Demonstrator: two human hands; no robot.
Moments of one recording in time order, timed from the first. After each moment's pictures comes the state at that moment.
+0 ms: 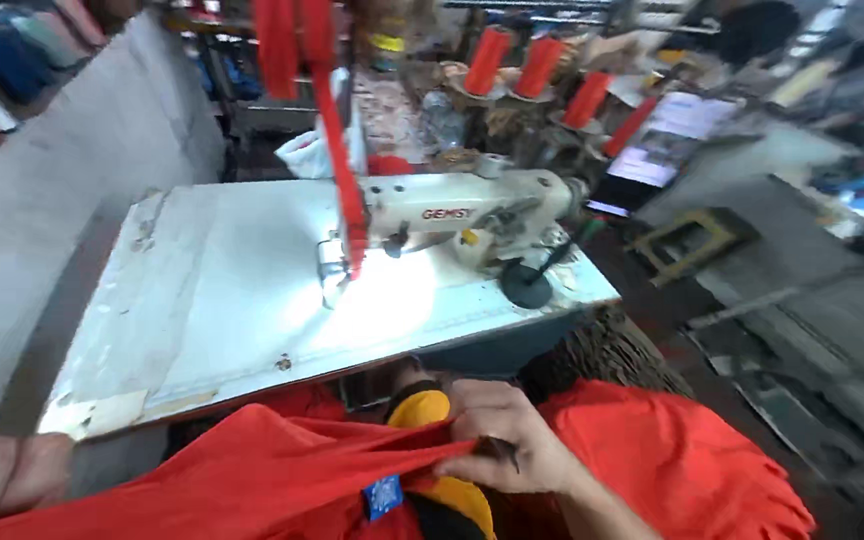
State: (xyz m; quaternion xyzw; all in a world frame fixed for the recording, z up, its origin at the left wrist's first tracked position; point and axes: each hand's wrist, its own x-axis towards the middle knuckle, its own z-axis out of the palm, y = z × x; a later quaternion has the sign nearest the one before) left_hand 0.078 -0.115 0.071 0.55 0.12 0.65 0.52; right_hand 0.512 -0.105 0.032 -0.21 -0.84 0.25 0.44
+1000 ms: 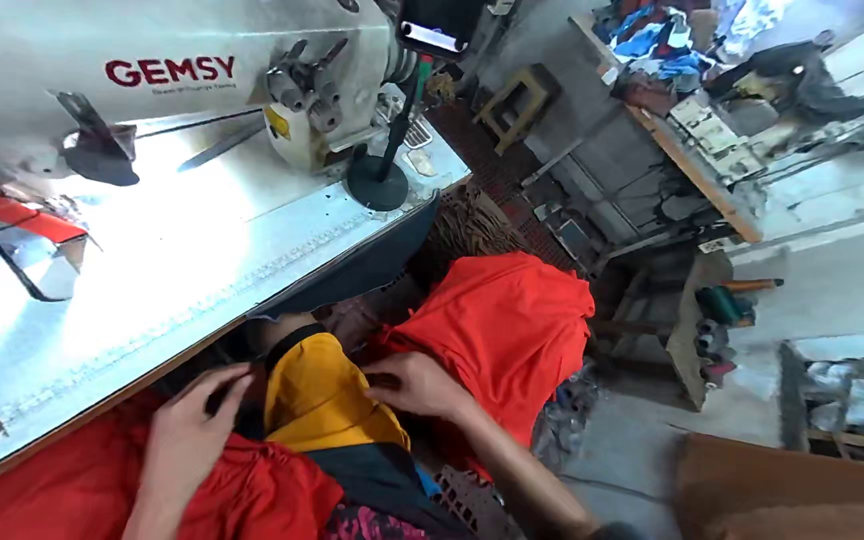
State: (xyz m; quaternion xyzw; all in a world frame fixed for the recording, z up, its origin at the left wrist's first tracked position) left_hand 0.278 -0.061 -0.150 0.78 0.46 0.24 0.34; right_hand 0.602 -0.177 -0.114 -0.65 -0.65 0.38 0.12
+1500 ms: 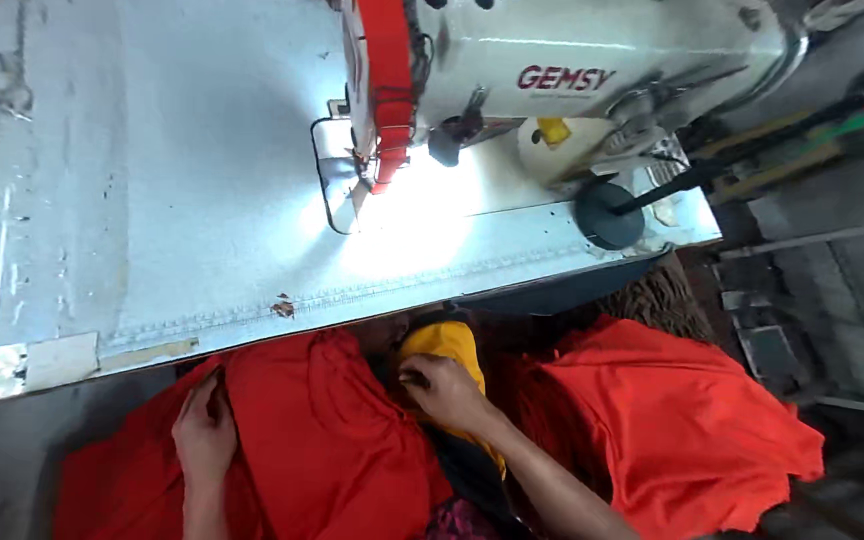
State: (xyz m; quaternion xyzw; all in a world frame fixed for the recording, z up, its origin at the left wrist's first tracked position) left_hand 0.079 -0.137 -0.207 0.57 0.76 0.27 0.16; right_hand 0.454 -0.085 -0.147 -0.56 -0.71 0.43 0.05
